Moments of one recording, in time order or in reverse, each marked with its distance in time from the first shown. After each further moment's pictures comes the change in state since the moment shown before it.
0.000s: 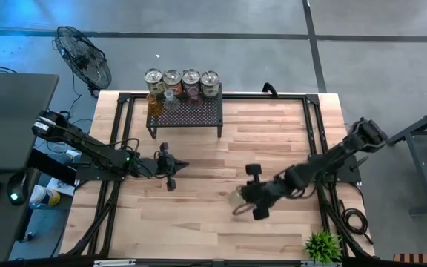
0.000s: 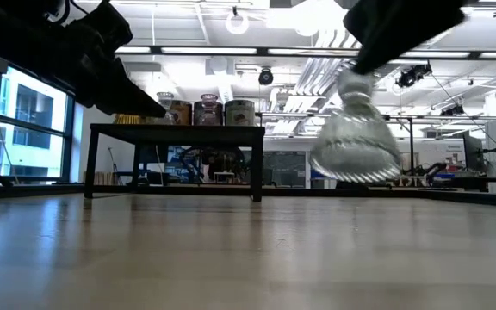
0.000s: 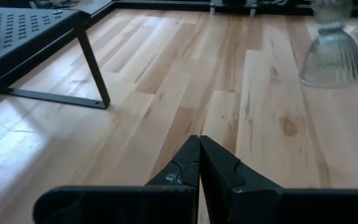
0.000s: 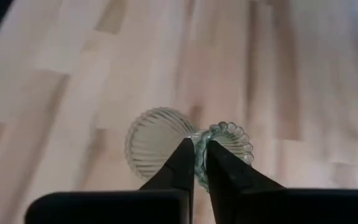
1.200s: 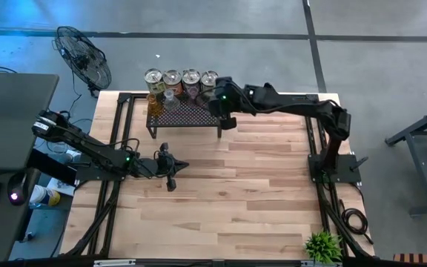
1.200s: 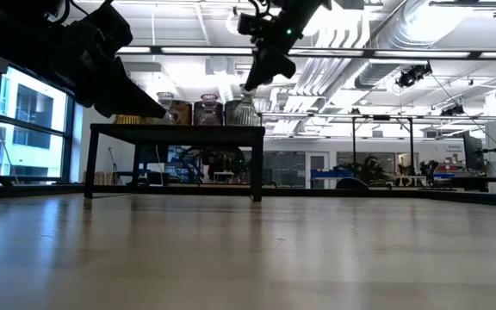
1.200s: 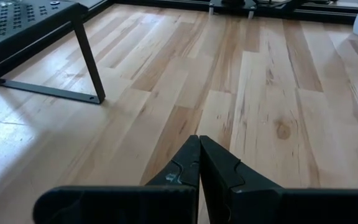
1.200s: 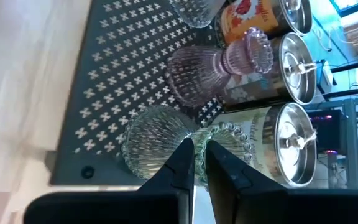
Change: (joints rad) left arm -0.001 0.000 0.000 -0.002 0.012 -0.049; right arm -0.796 0.294 0.650 -0.186 -0.072 -0.912
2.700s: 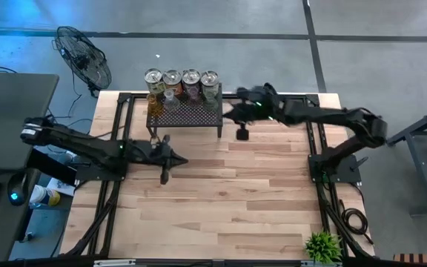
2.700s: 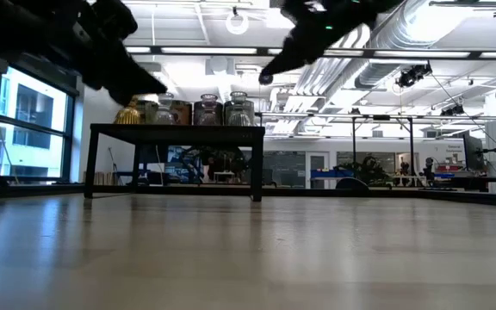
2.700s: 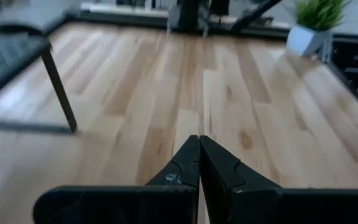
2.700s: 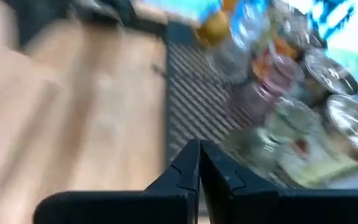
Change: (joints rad) left arm 0.203 -0.188 0.000 -0.089 0.381 0.125; right arm -0.051 -0.340 -0.524 0.439 -0.386 0.285
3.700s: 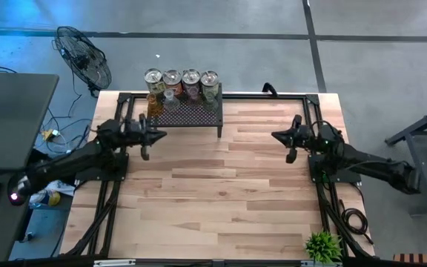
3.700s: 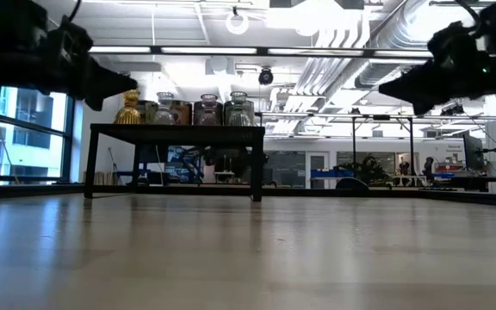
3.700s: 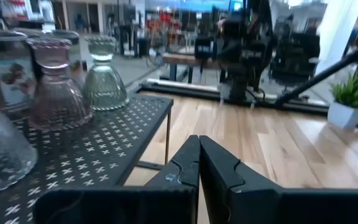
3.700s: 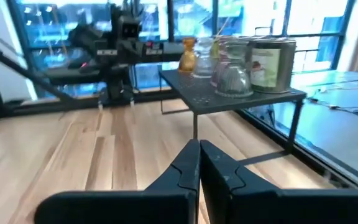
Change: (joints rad) left arm 0.676 -0.631 -0.278 -0.023 0.516 0.087; right arm -0.113 -1.172 -1.131 0.448 -0.097 0.456
